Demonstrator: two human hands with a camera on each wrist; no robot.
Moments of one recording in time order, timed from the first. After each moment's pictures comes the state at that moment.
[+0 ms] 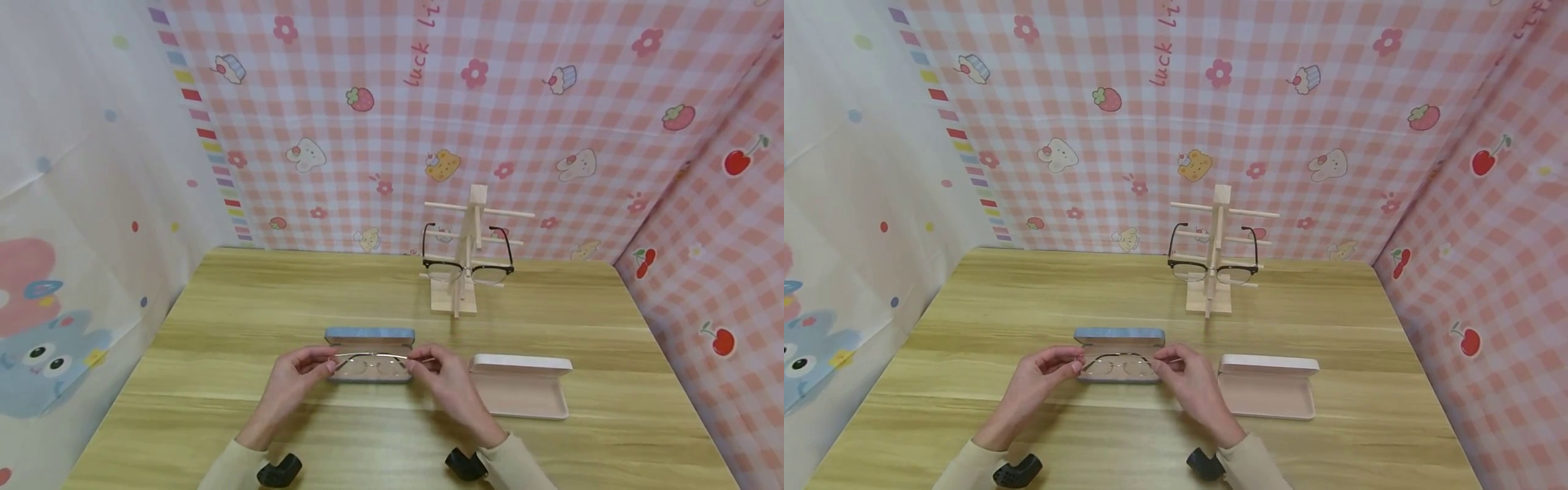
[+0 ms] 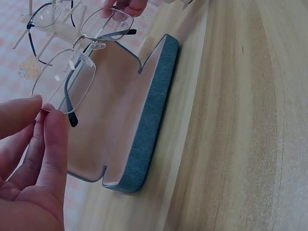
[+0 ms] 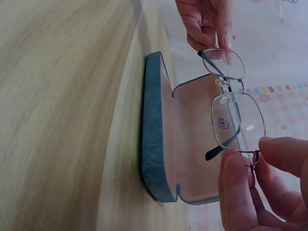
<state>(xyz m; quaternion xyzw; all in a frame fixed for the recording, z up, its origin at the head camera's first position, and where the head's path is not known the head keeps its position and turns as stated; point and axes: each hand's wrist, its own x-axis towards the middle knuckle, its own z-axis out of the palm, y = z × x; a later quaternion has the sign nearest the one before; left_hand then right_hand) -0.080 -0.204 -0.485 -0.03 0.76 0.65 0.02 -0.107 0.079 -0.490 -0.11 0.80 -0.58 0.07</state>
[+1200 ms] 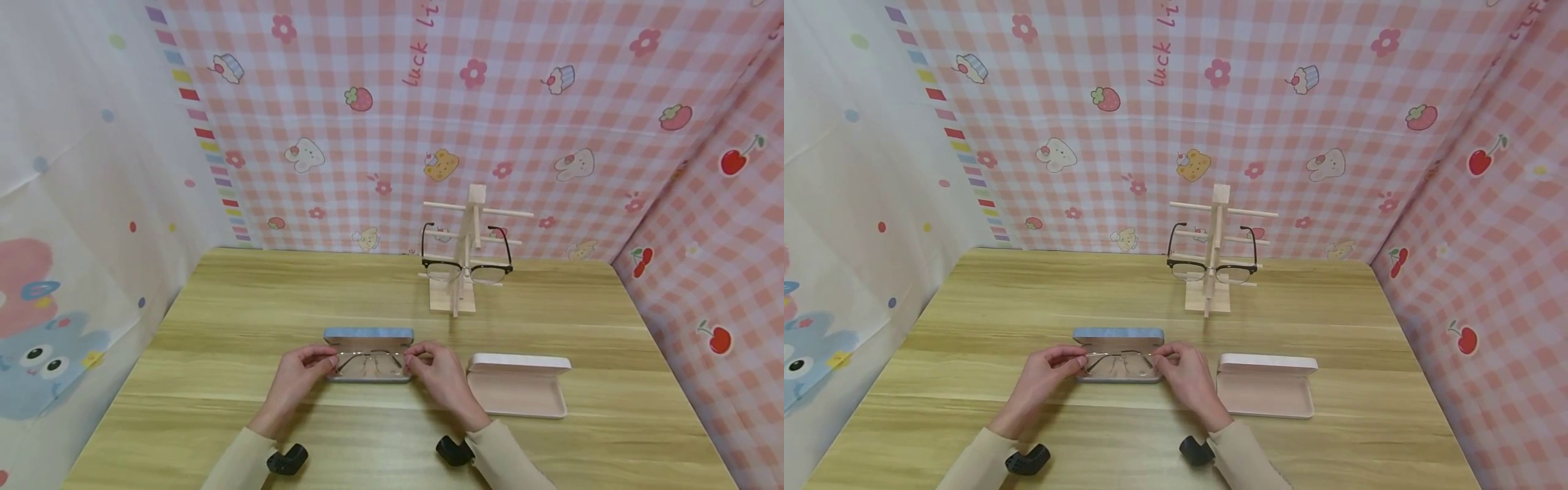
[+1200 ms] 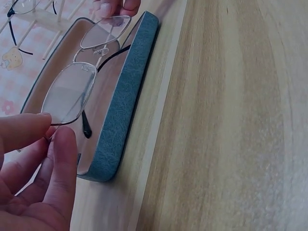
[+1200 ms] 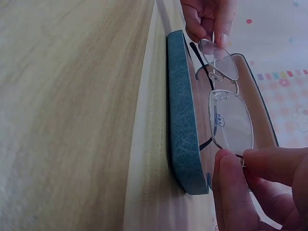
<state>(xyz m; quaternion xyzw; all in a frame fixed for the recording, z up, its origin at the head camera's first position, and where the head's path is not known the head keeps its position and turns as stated) -0.094 -0.199 -0.503 -0.09 0.78 0.62 0.03 -0.125 0.071 -0.509 -0.10 0.83 -0.55 0.06</state>
